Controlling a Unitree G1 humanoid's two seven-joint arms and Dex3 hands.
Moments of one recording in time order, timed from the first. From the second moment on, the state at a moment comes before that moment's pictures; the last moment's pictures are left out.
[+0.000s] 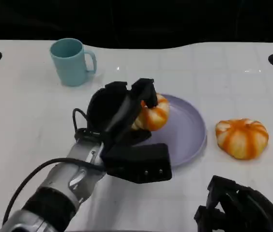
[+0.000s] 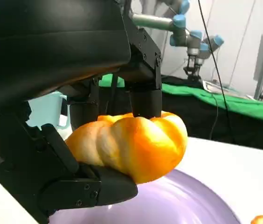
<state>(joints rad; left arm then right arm) -0.65 0.06 -0.52 0.73 0.80 -0.16 0.43 0.19 -0.06 0.02 -0.03 0.50 0.21 0.65</state>
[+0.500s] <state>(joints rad) -0.73 0.06 -0.60 0.84 0.80 -0.15 0.26 0.20 -0.06 0.02 -0.05 0.50 0.21 0.64</state>
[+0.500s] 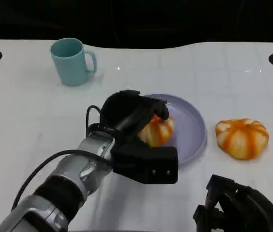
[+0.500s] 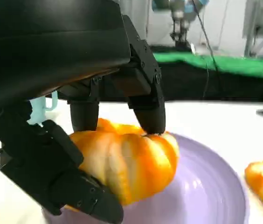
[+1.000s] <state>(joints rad) -0.72 0.13 -0.60 0.62 0.79 -0.05 -0.06 0.20 -0.05 0.02 -0.05 0.50 0.21 0.65</state>
